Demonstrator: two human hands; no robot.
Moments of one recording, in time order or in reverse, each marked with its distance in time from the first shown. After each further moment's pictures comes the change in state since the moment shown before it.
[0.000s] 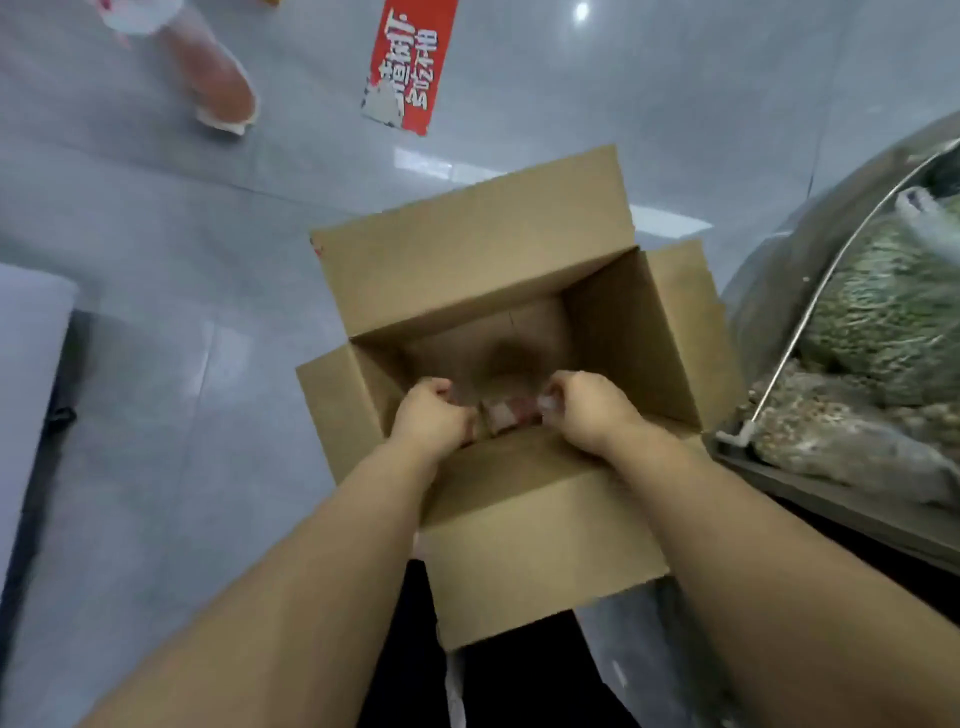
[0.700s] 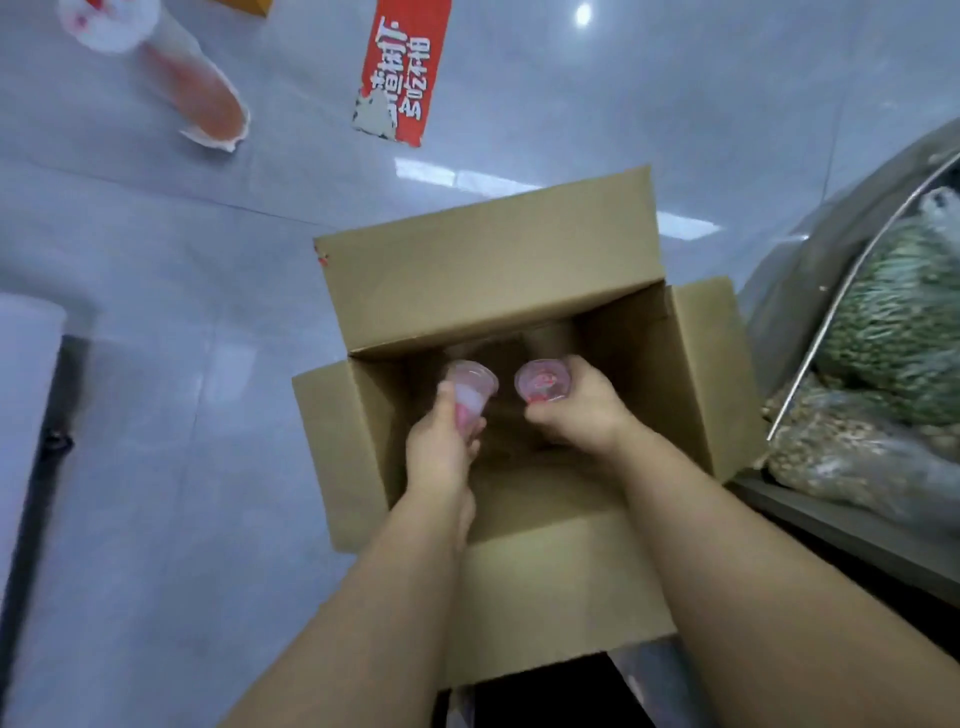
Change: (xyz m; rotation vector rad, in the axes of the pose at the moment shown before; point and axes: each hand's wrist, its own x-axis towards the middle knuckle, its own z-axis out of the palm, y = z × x) left_hand -0.001 0.005 0.034 -0.773 0.145 -0.123; right_hand 0.027 0.002 0.005 0.766 0.070 0.081
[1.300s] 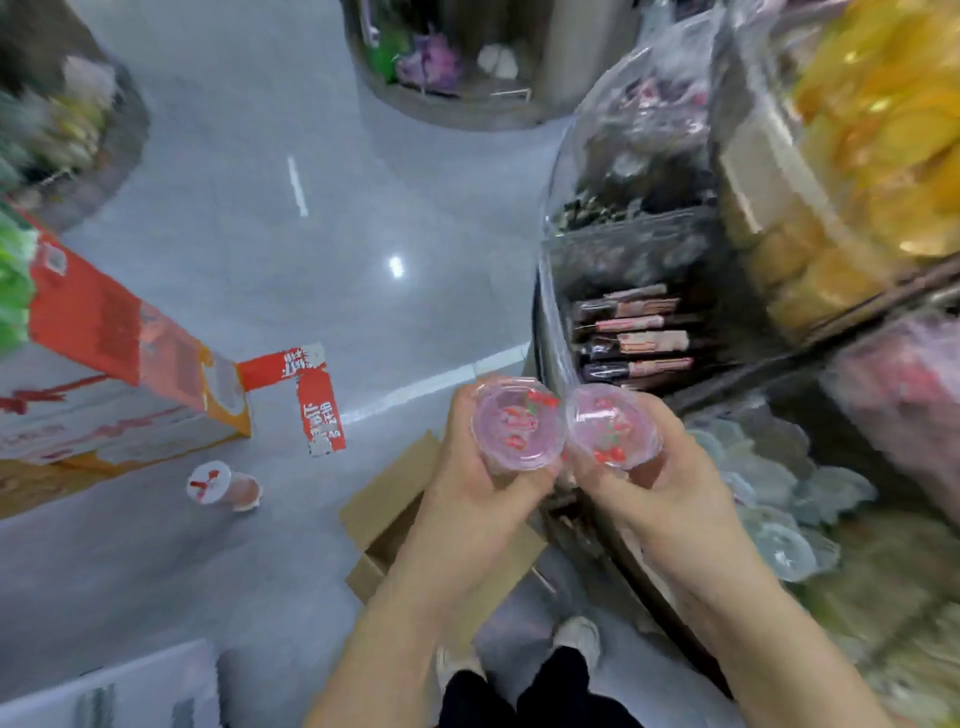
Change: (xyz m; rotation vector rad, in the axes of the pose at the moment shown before) left_hand -0.570 0.206 0.002 0.599 -1.178 1.012; right_hand -0.576 -0.183 -0.206 0.733 0.619 -0.659
